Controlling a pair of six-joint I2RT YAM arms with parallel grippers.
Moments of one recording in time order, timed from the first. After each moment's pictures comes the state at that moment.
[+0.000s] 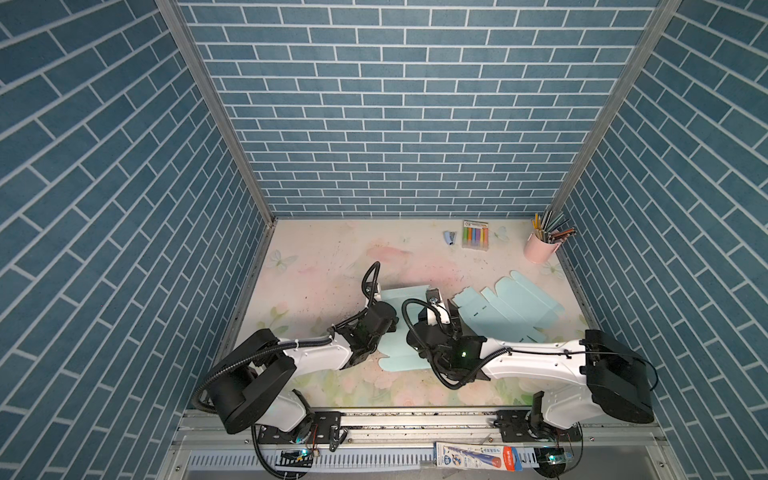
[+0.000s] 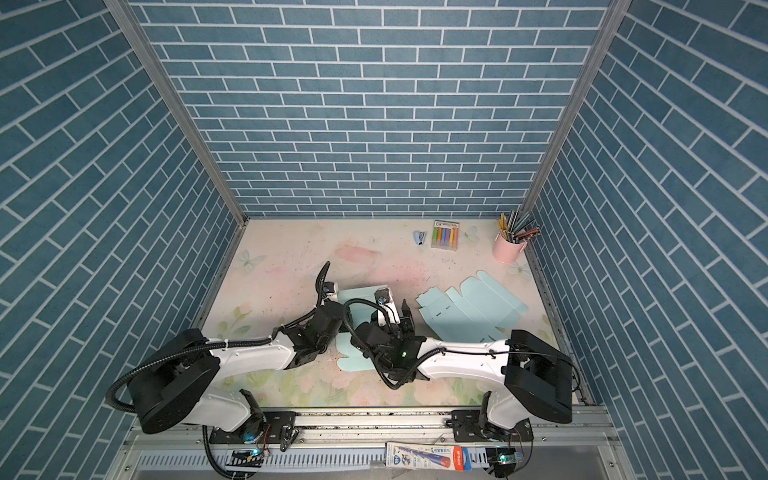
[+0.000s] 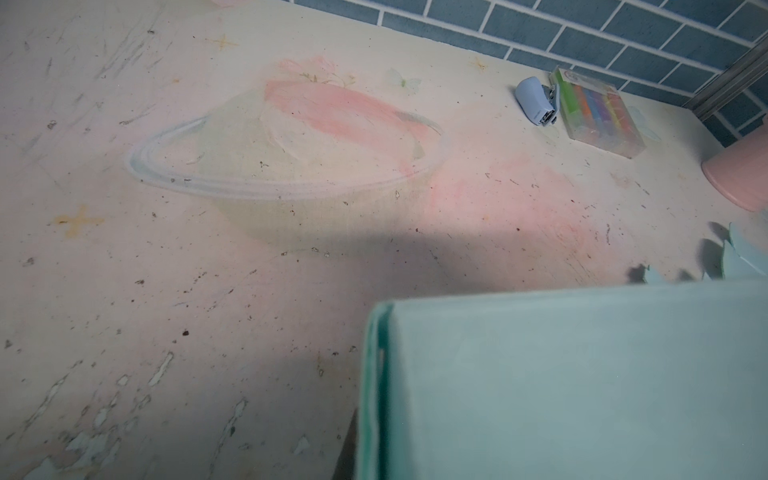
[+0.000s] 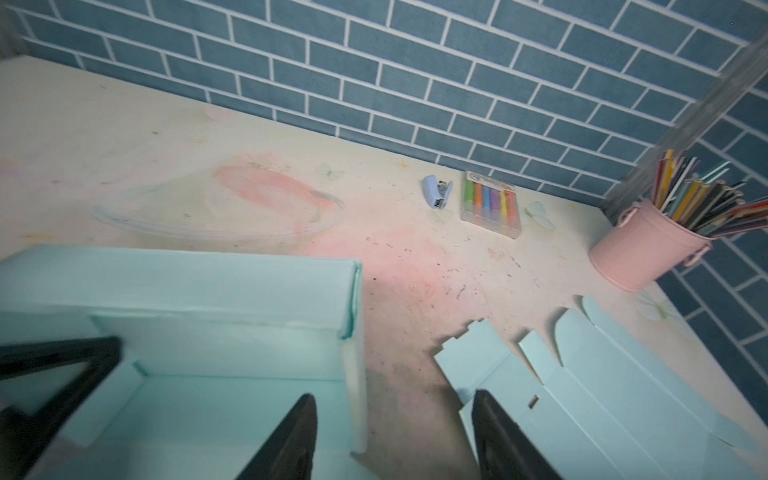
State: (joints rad) left arm -0.82 1.45 0.53 0.27 -0.47 -0.65; right arm 1.30 1.44 0.79 -0.09 1.06 0.49
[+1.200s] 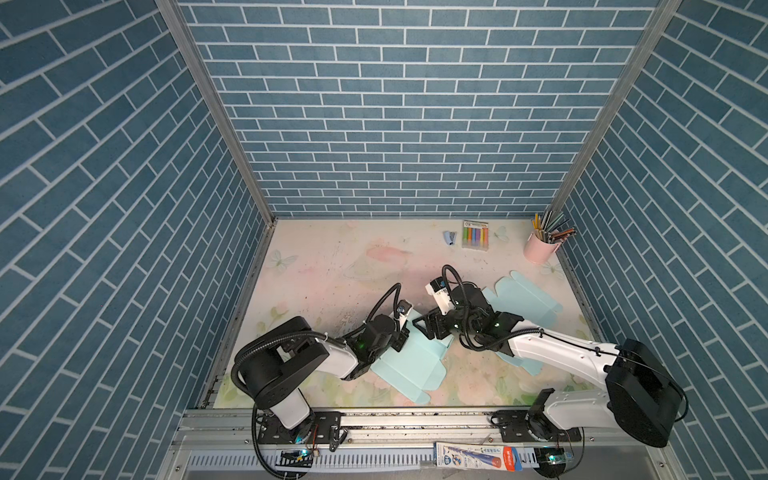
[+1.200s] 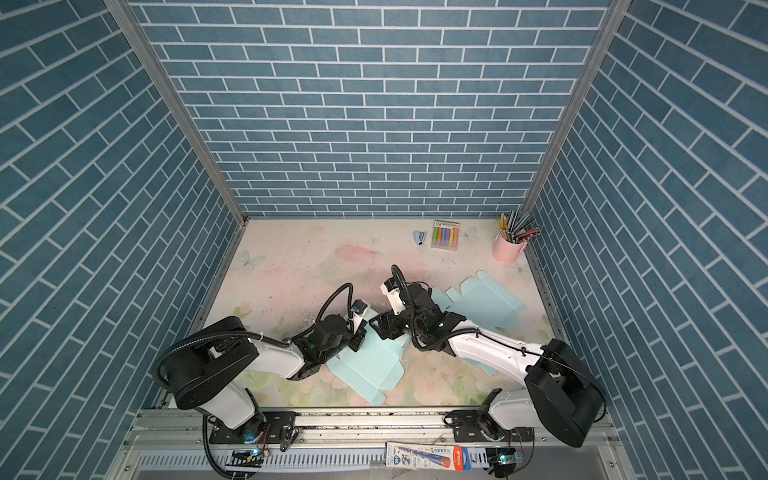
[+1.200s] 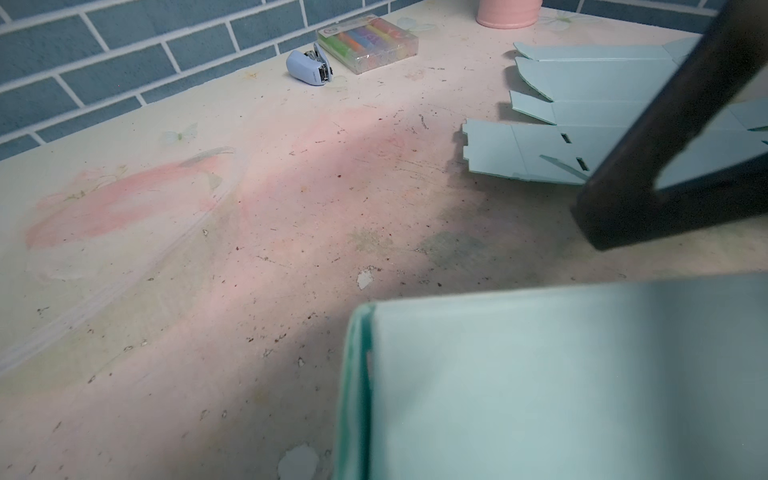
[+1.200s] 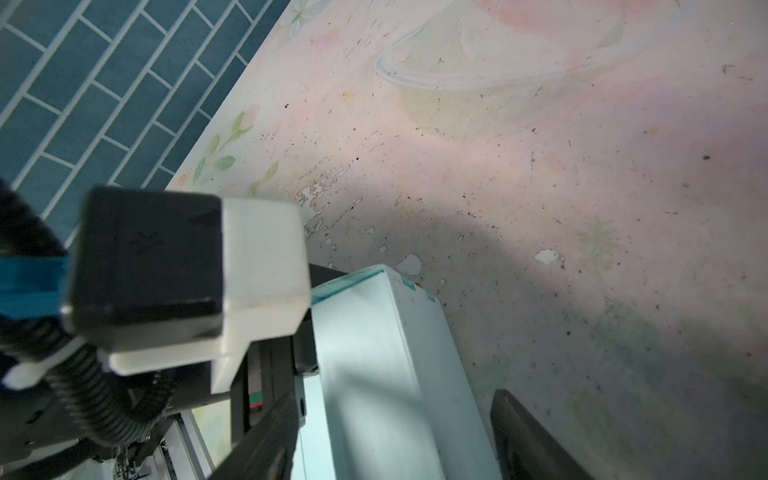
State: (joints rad) left arm -0.88 1.64 0.40 0.77 -0.18 -0.03; right arm 0.84 1.32 0.70 -0.03 -0.24 0.38
